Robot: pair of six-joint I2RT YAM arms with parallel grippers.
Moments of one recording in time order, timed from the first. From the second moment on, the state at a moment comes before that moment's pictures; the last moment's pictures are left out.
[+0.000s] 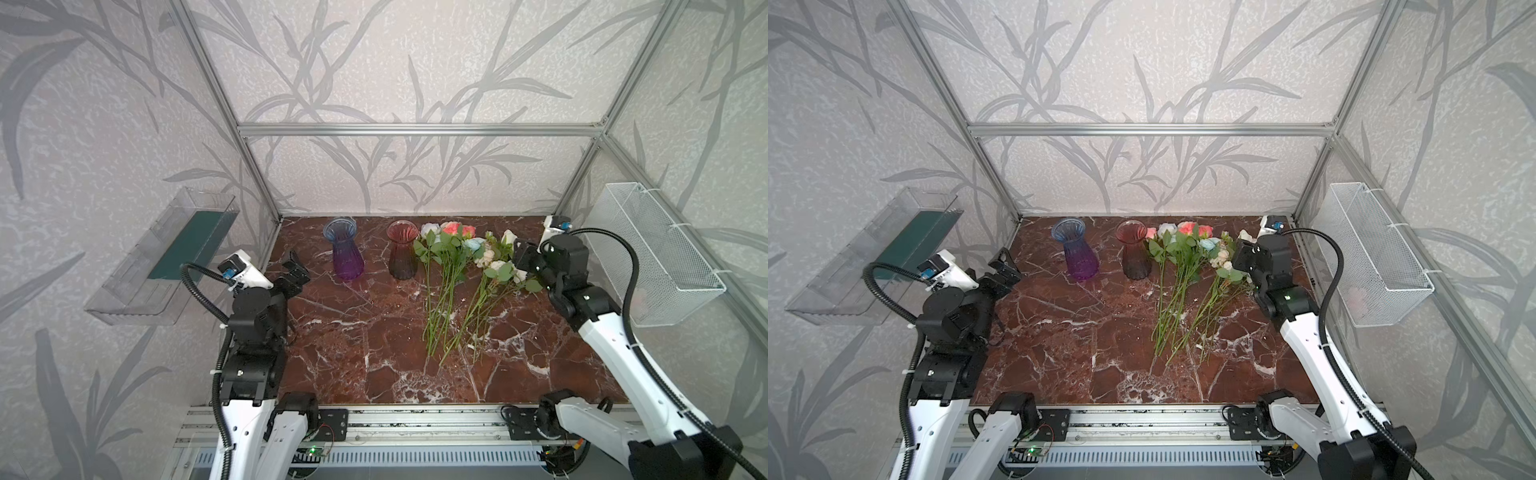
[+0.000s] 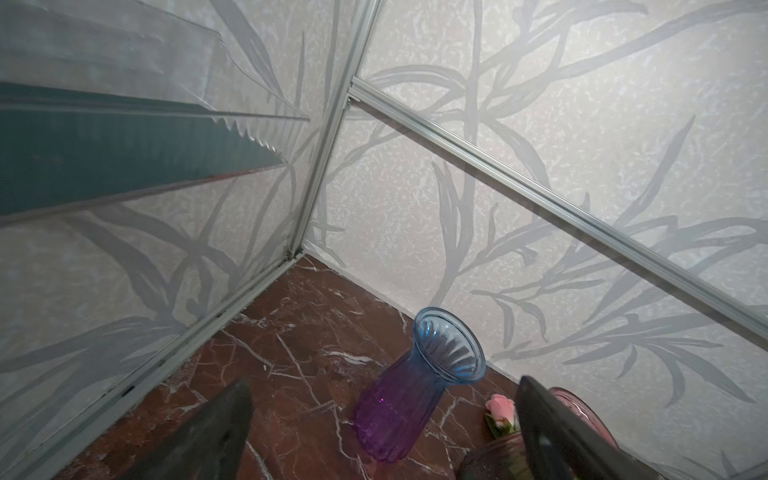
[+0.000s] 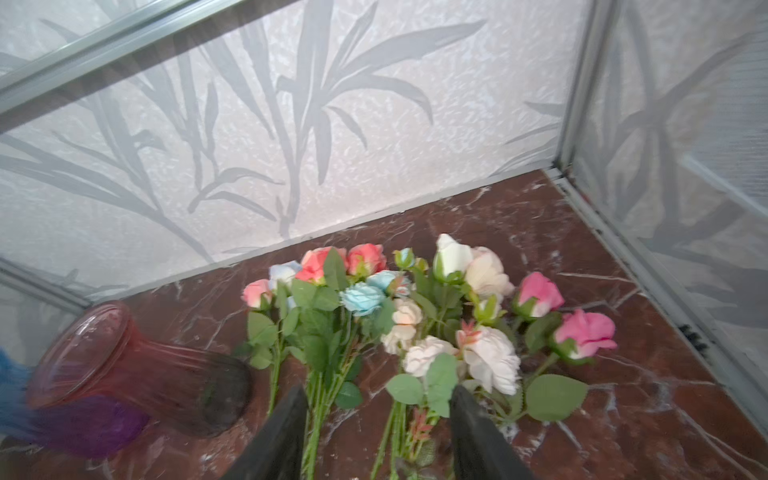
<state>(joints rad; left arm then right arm) -0.02 0.60 0.84 -0.34 -0.25 -0.50 0.22 1.12 1.09 -0.38 0.12 0.41</state>
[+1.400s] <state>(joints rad) -0.02 1.29 1.20 -0.31 0.43 -0.63 0.58 2.40 2.66 -1.20 -0.03 0.44</state>
